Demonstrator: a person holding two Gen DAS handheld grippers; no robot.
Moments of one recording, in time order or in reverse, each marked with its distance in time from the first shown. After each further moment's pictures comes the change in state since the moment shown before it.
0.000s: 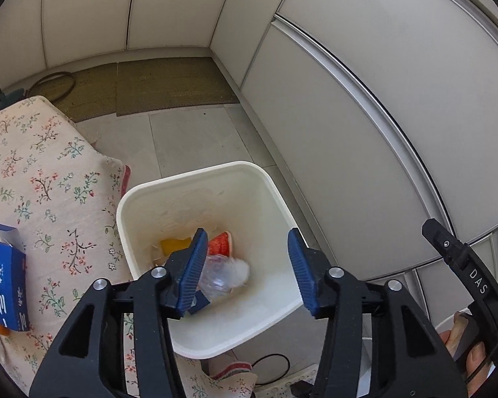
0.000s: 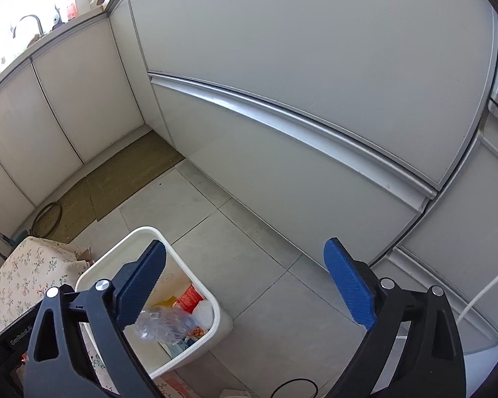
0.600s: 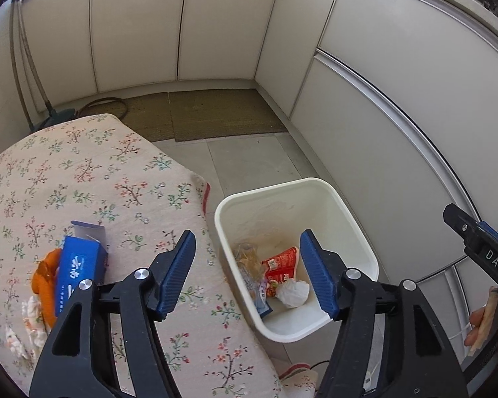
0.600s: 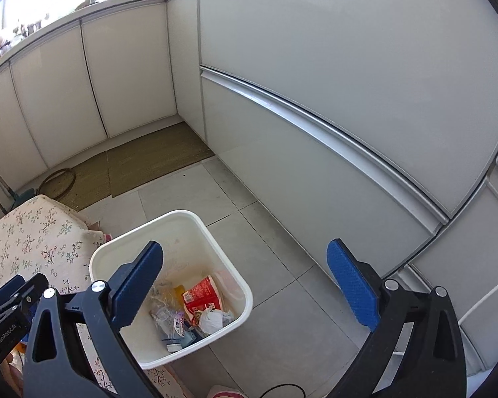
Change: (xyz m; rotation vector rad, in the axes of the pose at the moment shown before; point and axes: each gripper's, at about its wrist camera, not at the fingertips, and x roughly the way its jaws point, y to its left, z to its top) left arm -0.065 0.062 -0.030 0.006 -0.145 0.174; right arm -0.031 0.069 -0.025 -0.212 -0.058 0.030
